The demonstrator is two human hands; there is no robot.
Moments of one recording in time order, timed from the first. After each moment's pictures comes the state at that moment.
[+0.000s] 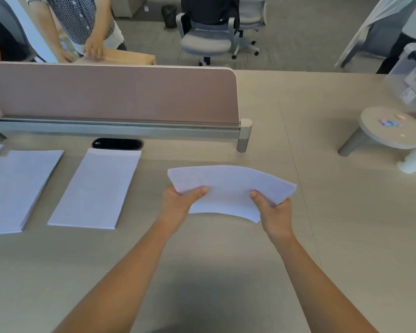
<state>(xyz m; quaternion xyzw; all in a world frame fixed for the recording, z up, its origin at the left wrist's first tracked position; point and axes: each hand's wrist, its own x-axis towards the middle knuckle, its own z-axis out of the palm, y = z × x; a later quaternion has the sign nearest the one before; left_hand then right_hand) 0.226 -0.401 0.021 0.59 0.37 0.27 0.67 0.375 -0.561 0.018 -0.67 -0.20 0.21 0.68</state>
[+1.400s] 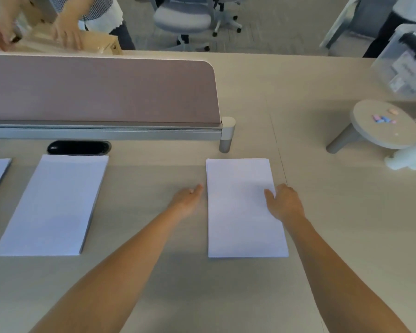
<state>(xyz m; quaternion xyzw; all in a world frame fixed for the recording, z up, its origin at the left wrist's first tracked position) 0.342 -0.345 -0.070 0.73 0.47 -0.10 0.48 0.528 -0.546 -0.058 -0.95 -0.17 0.21 0.12</state>
